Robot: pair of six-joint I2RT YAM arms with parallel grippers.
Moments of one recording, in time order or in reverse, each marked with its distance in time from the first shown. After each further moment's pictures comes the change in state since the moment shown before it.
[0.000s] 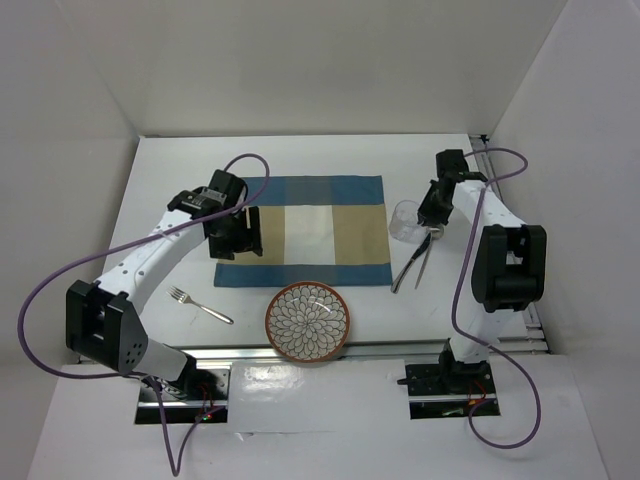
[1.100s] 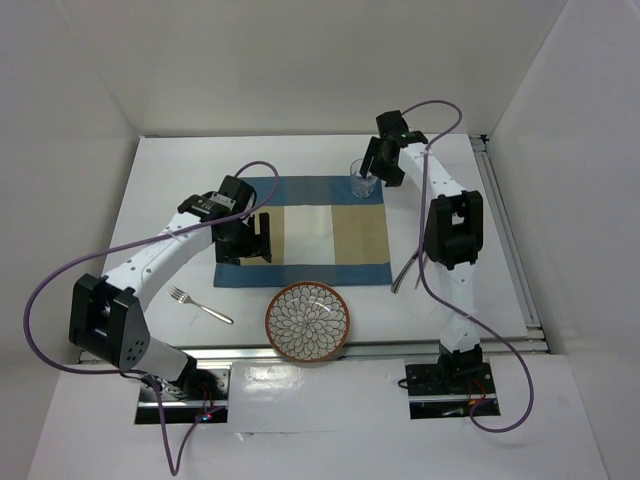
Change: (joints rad) left arm -0.041 0.023 -0.038 0.042 0.025 -0.010; right arm 0.230 0.531 0.772 -0.119 0.094 0.023
